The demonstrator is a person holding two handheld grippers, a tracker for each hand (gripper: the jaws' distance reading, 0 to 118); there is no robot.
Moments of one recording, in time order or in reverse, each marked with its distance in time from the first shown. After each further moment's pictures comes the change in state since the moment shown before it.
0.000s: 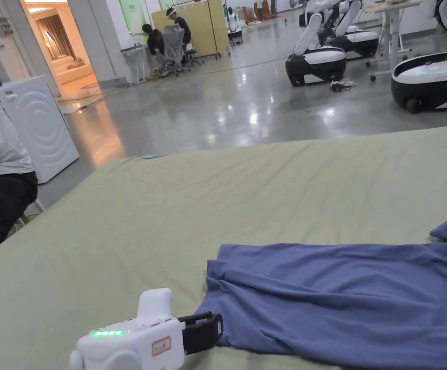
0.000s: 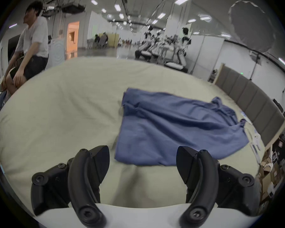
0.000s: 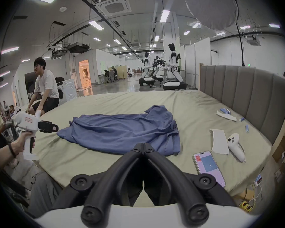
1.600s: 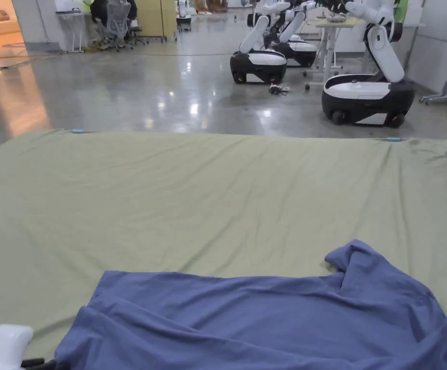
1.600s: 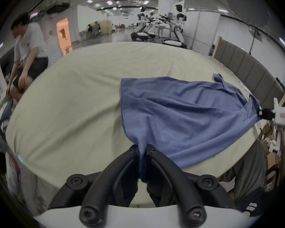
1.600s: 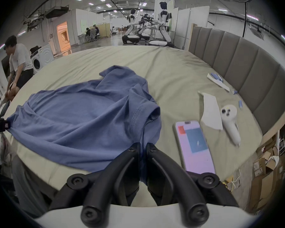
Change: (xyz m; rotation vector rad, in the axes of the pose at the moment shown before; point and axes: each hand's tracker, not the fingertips) left arm -0.017 -0.071 0.123 -0.154 0.021 -0.101; right arm 0.047 -0.033 -0.064 -0.434 -0.165 0.049
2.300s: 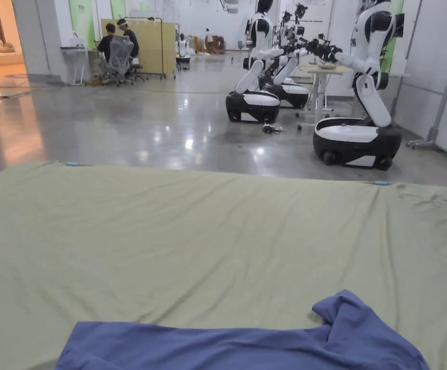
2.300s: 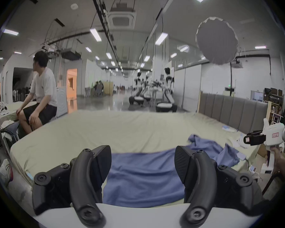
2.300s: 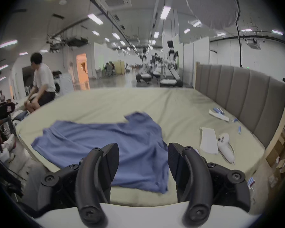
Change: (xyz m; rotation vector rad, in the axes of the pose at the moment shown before) left arm 0.095 -0.034 0.137 0.728 -0.034 -0.074; right arm -0.017 -0.010 0.105 0.462 0.159 0.006
